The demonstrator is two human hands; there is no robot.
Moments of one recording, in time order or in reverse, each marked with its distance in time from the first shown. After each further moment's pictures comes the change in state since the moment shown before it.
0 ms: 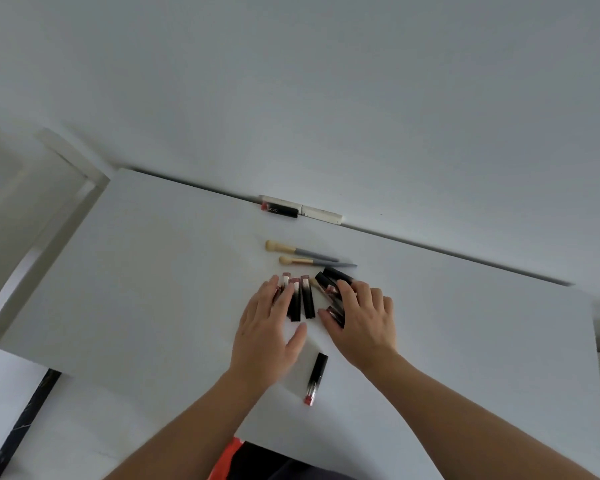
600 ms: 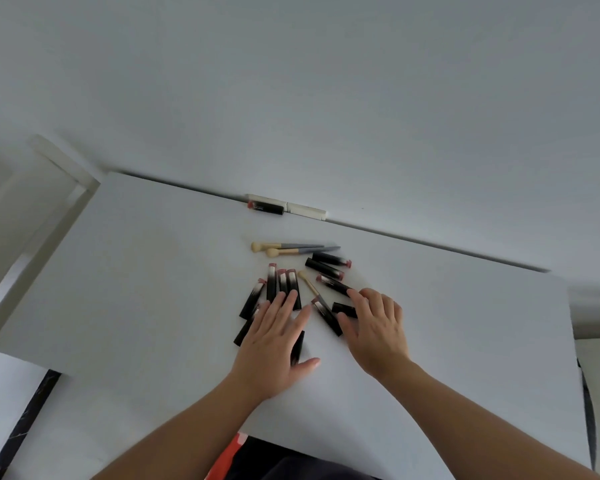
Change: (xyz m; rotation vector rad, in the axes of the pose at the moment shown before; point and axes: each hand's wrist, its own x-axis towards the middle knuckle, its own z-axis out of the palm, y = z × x) left_hand -0.024 0.011 0.022 0.189 -0.212 0.275; right_hand -0.037 0.044 -0.009 0.107 -0.053 0.045
